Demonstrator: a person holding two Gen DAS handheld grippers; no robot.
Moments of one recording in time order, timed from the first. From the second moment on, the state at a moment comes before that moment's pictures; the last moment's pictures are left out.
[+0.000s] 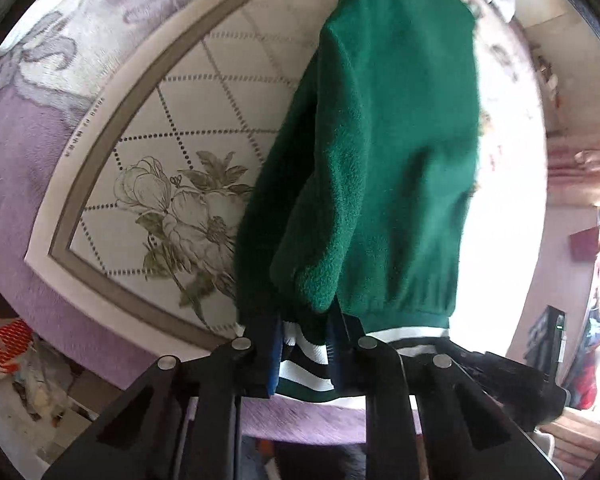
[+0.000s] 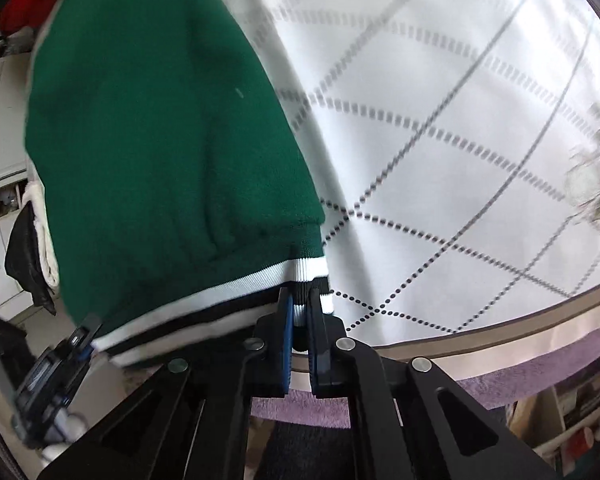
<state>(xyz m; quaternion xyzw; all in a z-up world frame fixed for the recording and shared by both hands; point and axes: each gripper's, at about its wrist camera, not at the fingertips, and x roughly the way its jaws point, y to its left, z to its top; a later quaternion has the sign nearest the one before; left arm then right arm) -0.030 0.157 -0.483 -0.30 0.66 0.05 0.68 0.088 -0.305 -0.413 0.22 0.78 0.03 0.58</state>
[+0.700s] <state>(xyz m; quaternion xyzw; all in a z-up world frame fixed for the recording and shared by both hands) -0.066 0.194 -0.536 -0.34 0.69 0.05 0.63 0.067 -0.315 -0.434 0.17 0.82 0.03 0.54</state>
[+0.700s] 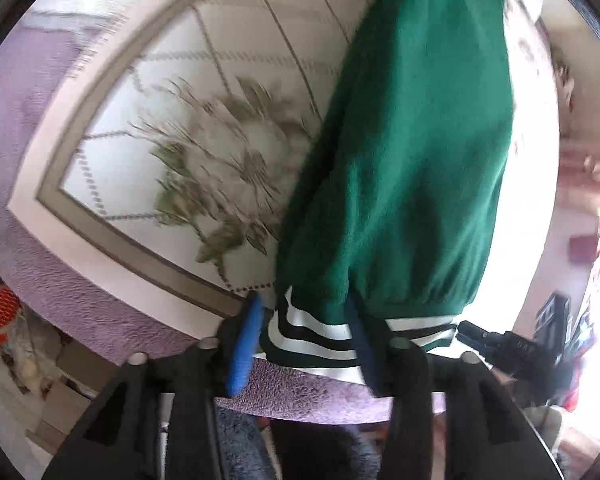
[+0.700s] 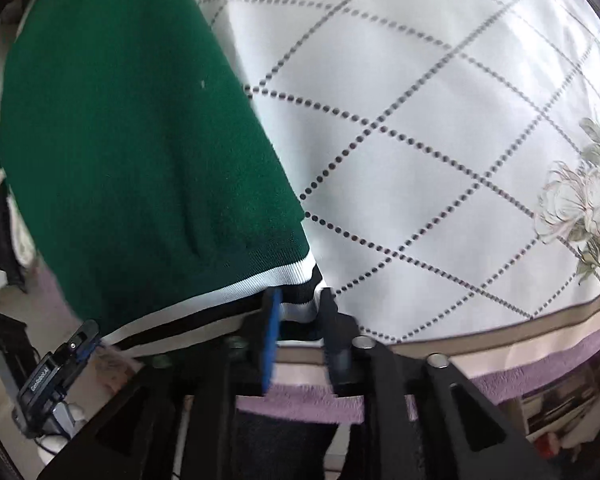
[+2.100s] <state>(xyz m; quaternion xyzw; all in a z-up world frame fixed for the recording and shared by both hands) -0.113 0.190 -0.458 -0.32 0.75 -0.03 0.58 -0.030 -0.290 -0.358 0.50 0.76 0.16 0.37</state>
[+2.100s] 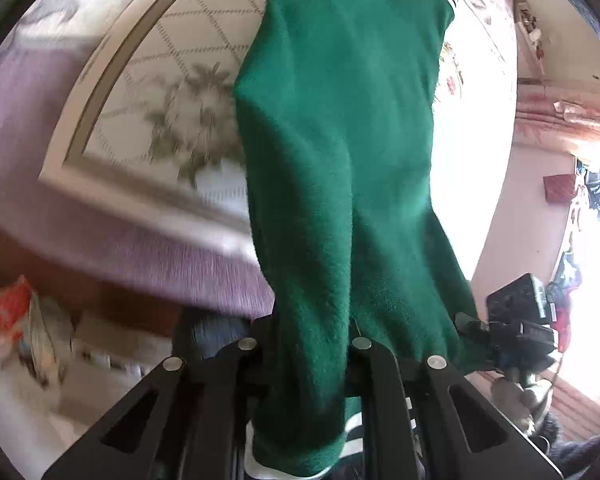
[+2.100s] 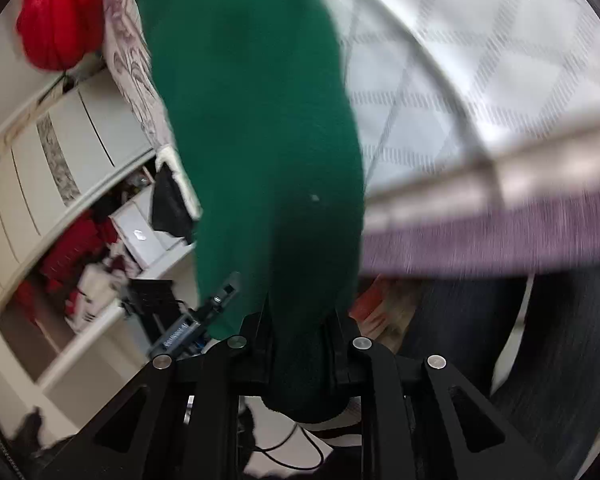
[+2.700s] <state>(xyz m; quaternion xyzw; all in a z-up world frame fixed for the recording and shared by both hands) 0.113 0.233 -0.552 -0.47 0.68 0.04 0.57 0.153 -0.263 -0.425 0.67 0.68 0.08 0.29</state>
